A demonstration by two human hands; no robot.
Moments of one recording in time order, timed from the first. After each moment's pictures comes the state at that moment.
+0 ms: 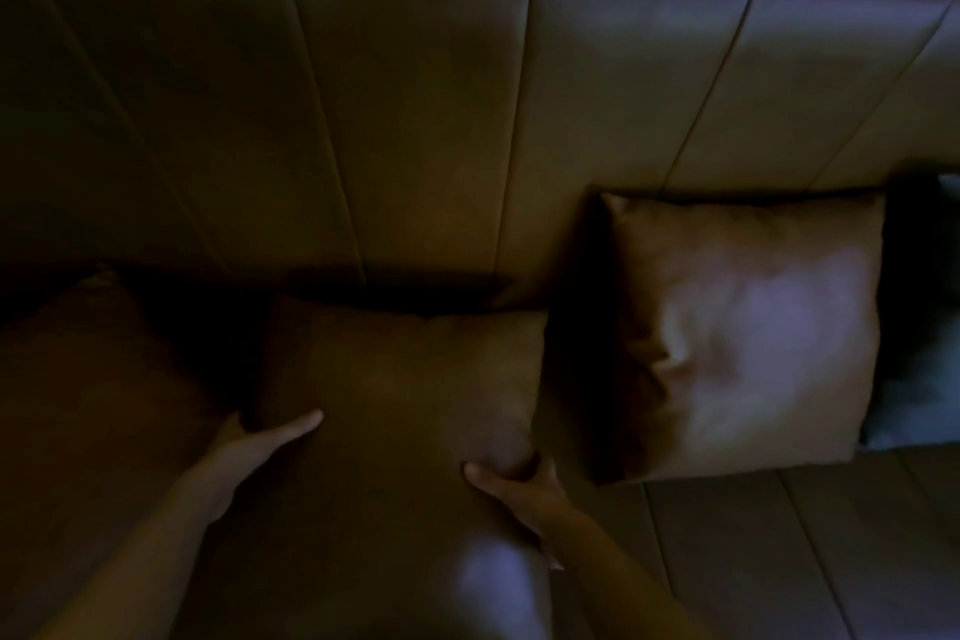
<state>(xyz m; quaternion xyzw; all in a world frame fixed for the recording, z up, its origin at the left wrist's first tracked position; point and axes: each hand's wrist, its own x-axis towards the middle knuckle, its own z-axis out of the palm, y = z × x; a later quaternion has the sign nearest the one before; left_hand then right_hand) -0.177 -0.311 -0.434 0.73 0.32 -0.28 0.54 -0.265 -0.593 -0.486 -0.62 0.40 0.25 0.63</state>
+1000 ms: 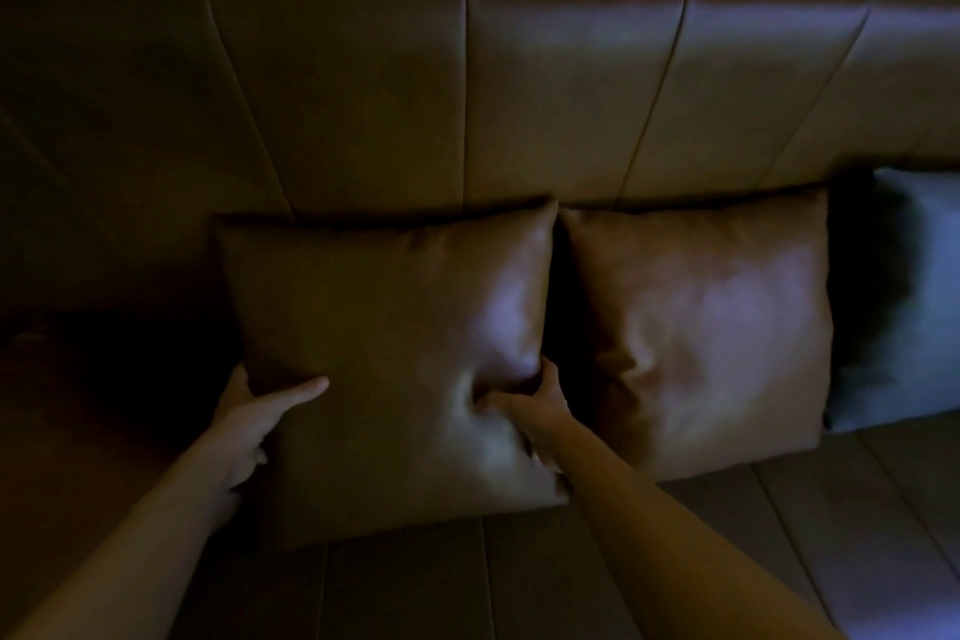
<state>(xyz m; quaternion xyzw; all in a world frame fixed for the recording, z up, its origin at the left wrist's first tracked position) -0.123 -0.358 -0.408 0.69 0.21 -0.20 0.67 -0.182 -0.632 -0.447 -0.65 0.37 0.10 0.65</state>
